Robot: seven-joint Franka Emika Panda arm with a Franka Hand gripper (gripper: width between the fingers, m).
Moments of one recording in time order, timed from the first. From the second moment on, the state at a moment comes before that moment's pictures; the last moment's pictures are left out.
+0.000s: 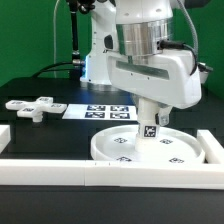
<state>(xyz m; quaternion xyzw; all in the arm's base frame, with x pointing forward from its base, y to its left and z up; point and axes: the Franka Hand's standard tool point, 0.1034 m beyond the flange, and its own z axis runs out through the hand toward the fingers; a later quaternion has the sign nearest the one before) 0.562 0.043 0.059 -0.84 0.54 0.05 0.06</state>
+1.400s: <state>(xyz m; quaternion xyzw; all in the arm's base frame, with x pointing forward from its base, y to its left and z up) 0.564 0.057 0.057 -0.45 0.89 0.07 0.11</state>
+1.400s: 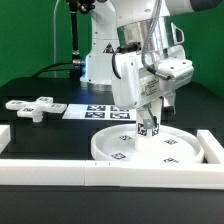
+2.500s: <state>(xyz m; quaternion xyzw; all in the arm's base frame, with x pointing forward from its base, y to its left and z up) 0.537 0.089 0.085 -0.59 0.79 0.09 0.11</state>
